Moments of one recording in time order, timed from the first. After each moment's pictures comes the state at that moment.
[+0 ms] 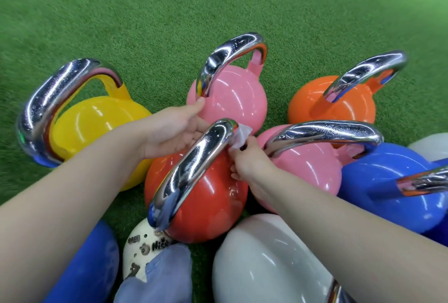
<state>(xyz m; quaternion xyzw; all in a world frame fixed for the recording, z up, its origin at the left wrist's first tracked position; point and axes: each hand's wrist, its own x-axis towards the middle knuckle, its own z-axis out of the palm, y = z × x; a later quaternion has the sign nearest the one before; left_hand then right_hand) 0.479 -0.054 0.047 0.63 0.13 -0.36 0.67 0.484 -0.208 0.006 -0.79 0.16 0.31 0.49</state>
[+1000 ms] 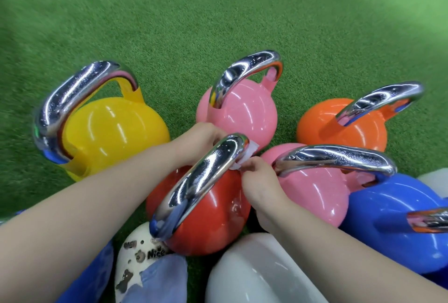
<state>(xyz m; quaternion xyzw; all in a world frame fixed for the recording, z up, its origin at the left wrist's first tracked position) 0.496 -0.065 0.004 0.90 0.03 -0.14 0.42 0.470 -0.212 0.018 -0.82 0.11 0.27 0.50</state>
